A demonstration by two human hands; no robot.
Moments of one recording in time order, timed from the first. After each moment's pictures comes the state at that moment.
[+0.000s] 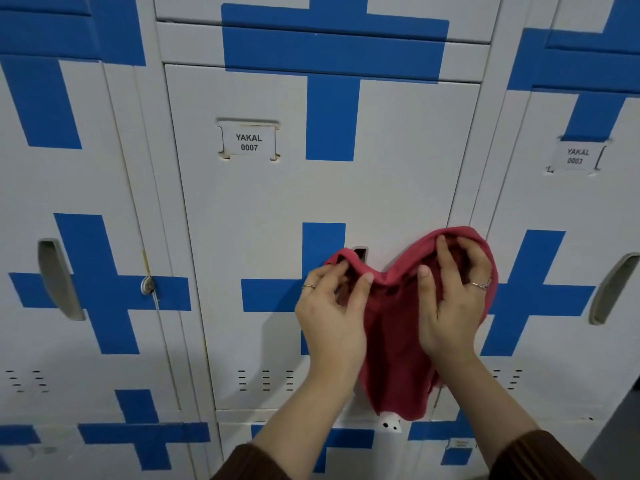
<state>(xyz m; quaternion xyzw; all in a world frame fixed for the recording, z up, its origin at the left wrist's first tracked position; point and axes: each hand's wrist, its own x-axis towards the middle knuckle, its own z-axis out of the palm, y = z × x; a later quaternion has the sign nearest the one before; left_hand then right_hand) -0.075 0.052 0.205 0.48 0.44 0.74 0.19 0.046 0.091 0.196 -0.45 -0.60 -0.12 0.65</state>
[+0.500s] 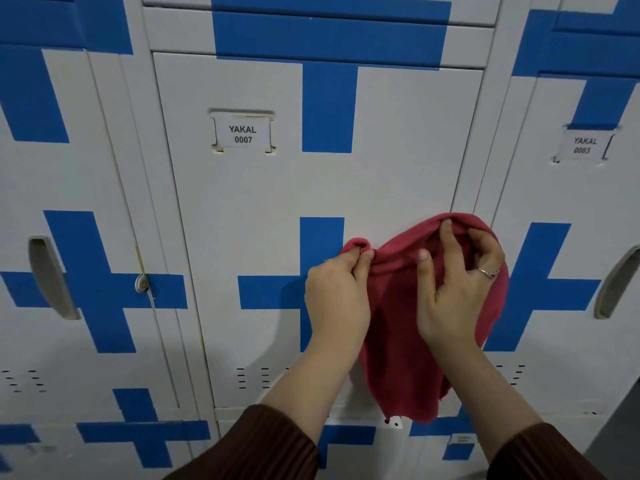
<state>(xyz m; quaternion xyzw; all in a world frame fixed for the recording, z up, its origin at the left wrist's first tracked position) -0.076 0.078 0.218 0.57 0.52 0.63 0.05 0.042 0.098 0.203 -0.49 -0.57 -0.15 0.64</state>
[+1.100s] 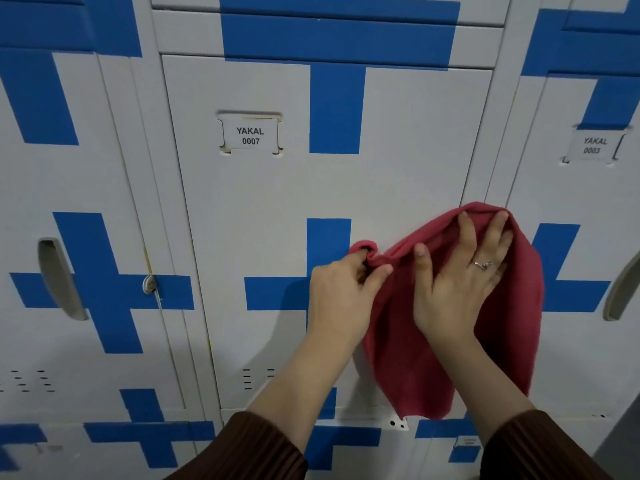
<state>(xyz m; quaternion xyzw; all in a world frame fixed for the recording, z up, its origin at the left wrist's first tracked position) -0.089 0.070 0.223 0.64 0.49 0.59 0.12 0.034 0.107 0.206 -0.56 -0.55 -0.16 0.60</state>
